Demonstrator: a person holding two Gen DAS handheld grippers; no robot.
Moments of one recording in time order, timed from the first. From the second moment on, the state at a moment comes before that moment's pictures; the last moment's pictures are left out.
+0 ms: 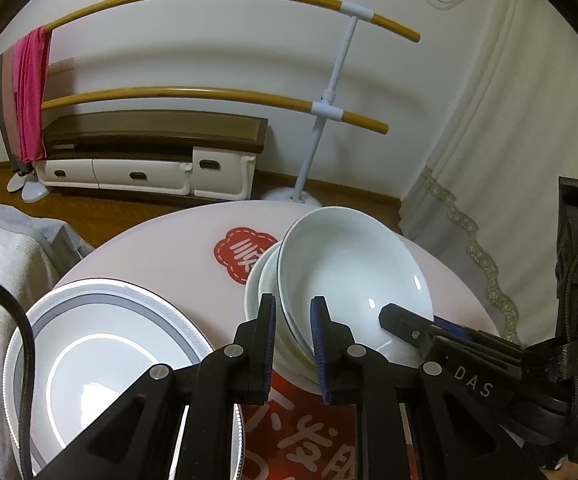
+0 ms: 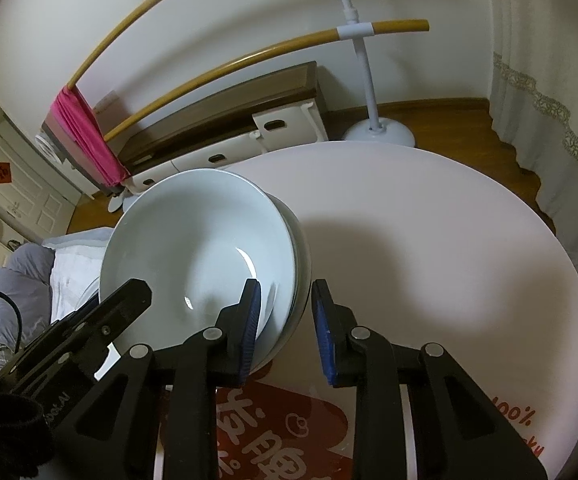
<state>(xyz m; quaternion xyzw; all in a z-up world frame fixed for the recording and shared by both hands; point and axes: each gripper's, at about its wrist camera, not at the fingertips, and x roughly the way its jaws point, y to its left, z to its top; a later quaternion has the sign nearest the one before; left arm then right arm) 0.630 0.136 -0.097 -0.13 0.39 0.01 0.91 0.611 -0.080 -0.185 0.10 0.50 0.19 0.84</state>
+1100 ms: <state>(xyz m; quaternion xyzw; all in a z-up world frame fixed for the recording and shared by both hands) 0.590 0.128 -0.070 -0.11 0.38 0.04 0.92 0.585 -0.087 -0.148 0.10 0.47 0.18 0.86</state>
